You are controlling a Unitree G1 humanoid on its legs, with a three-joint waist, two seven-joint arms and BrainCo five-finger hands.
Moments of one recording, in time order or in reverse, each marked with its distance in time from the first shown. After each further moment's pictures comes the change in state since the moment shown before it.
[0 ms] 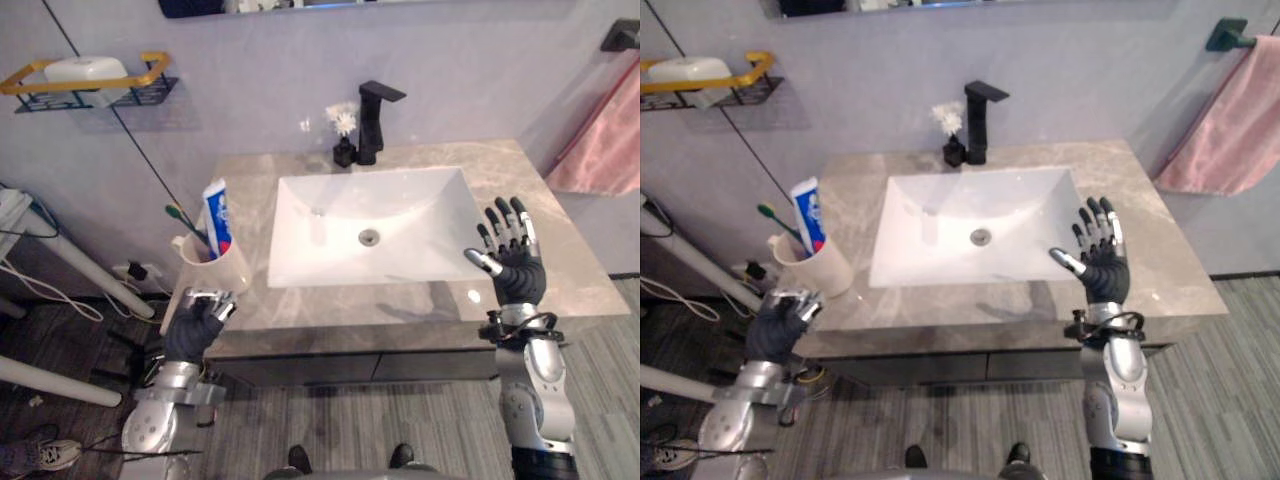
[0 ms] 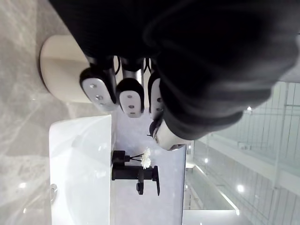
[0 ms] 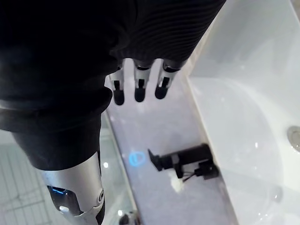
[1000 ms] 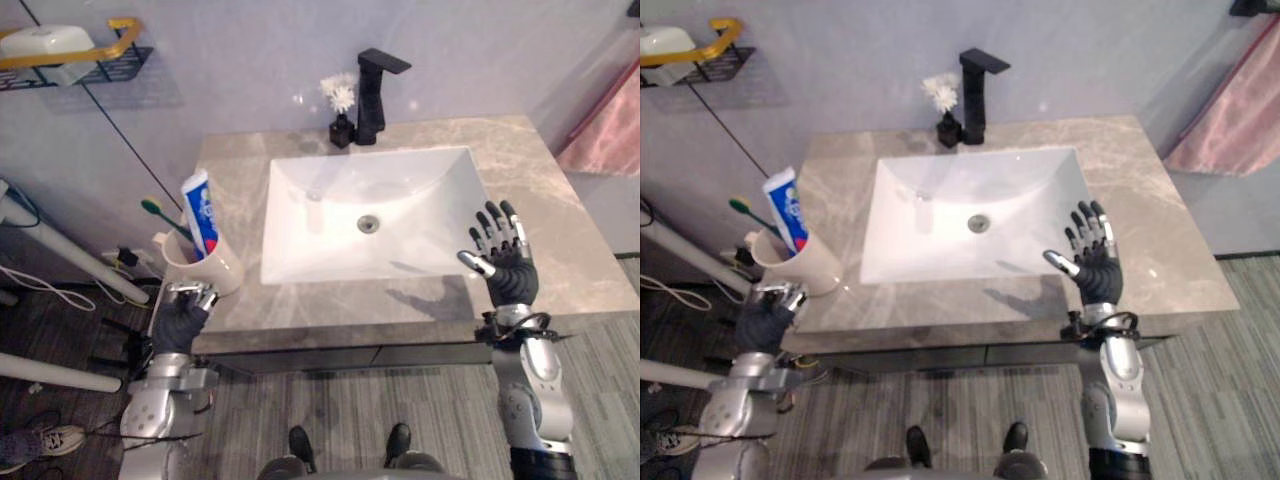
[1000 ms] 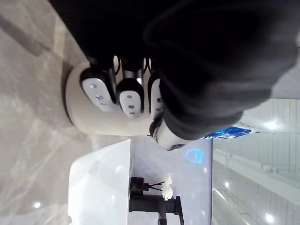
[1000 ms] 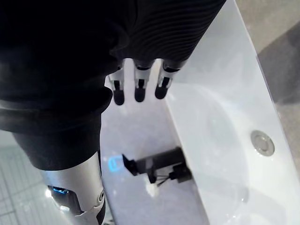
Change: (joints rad) left arm -0.066 -0.046 0.067 0.072 0.021 0.027 0.046; right arm 0.002 0.001 0.017 0.000 0.001 0.032 0.007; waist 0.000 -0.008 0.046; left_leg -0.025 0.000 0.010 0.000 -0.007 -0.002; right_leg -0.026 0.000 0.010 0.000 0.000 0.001
